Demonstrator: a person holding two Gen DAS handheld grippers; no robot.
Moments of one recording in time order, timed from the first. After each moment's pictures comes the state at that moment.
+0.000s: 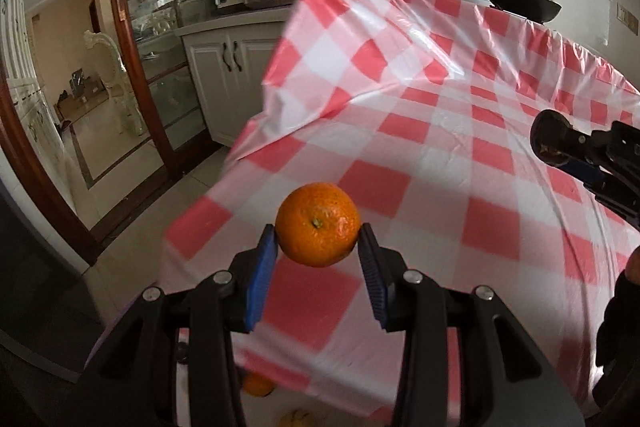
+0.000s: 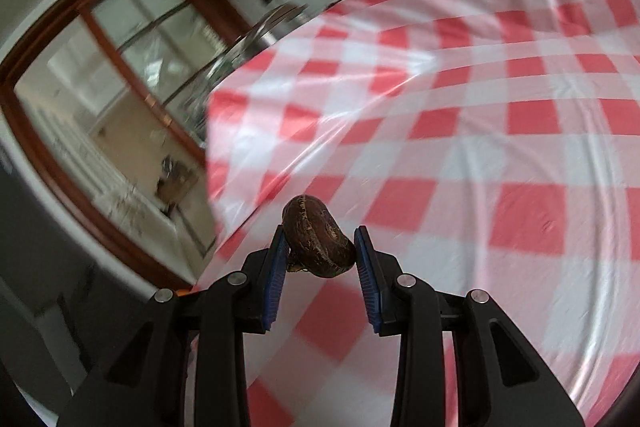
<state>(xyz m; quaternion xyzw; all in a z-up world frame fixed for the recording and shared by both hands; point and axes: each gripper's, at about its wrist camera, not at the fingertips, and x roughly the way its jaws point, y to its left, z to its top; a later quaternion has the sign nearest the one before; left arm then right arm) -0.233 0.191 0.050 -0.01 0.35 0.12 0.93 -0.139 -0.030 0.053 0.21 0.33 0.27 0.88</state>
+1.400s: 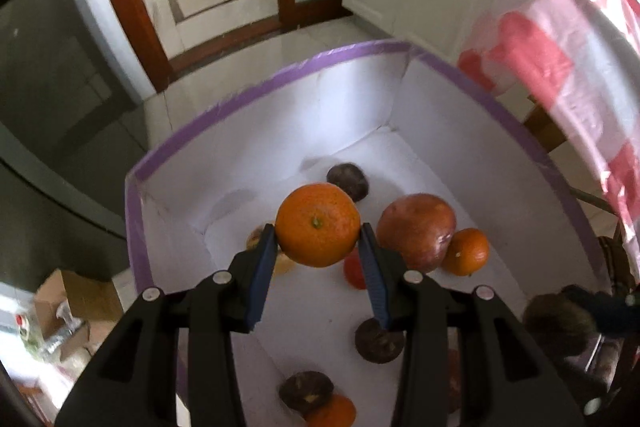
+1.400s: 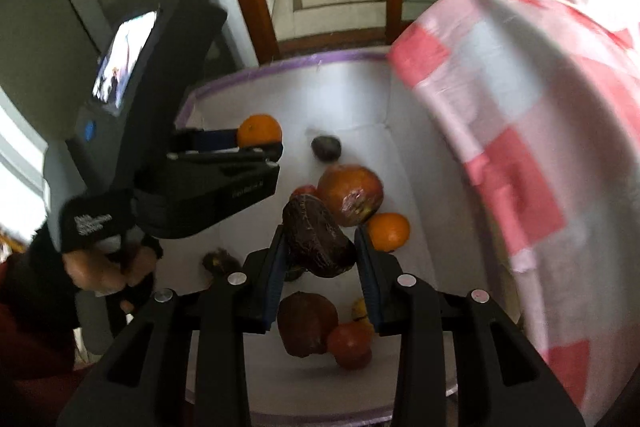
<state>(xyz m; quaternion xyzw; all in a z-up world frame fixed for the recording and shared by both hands) -0.372 0.377 -0.112 -0.18 0.49 0.29 0.81 -0.326 0.248 -0.075 -0.23 0.44 0.49 0.72</state>
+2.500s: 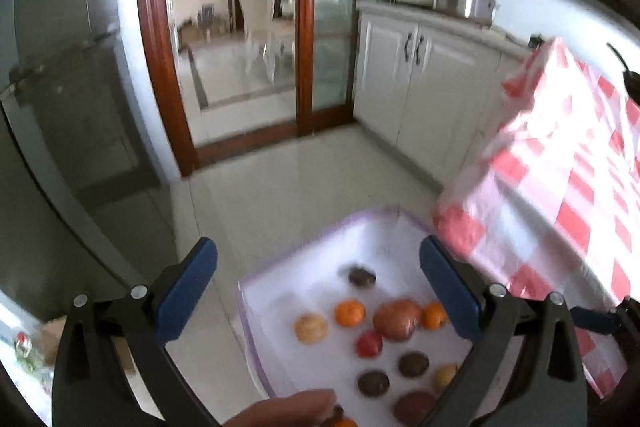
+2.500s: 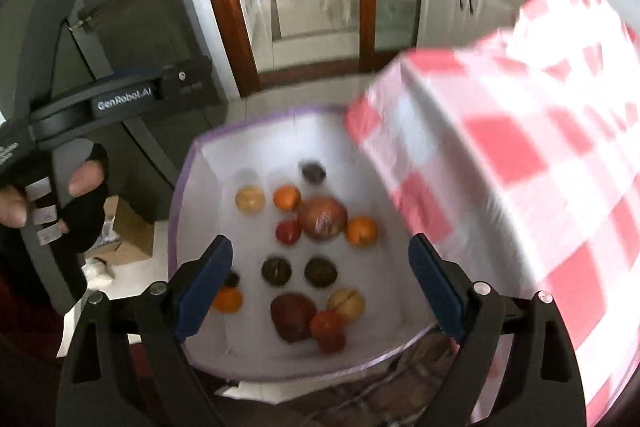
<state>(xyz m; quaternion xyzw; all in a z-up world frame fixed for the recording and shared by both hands) -0.416 0.366 0.027 -0.14 0.33 0.34 0.87 -0.322 0.201 -0.008 -0.21 0.41 0.46 0.76</state>
